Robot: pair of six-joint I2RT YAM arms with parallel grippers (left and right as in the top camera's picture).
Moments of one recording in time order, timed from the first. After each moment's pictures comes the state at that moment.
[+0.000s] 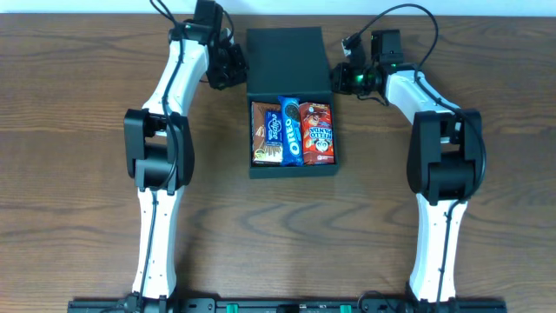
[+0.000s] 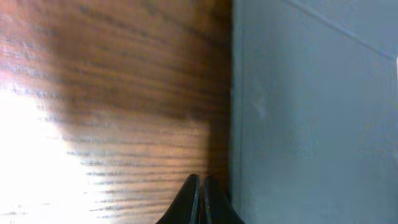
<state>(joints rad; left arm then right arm) -0.16 2.56 2.30 -0.97 0.45 -0.53 0.09 2.41 1.76 -0.31 -0.72 0.27</state>
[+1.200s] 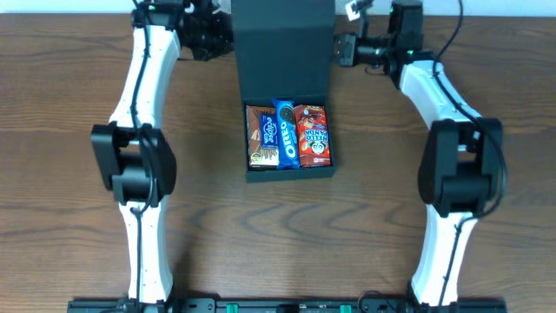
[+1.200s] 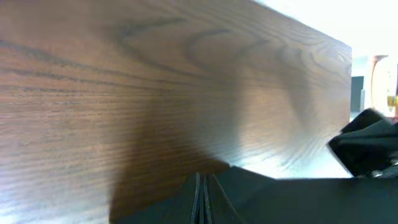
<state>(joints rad) -0.09 2.36 2.33 -0.99 0.64 -0.33 0.07 2.26 1.80 -0.12 -1.11 0.27</state>
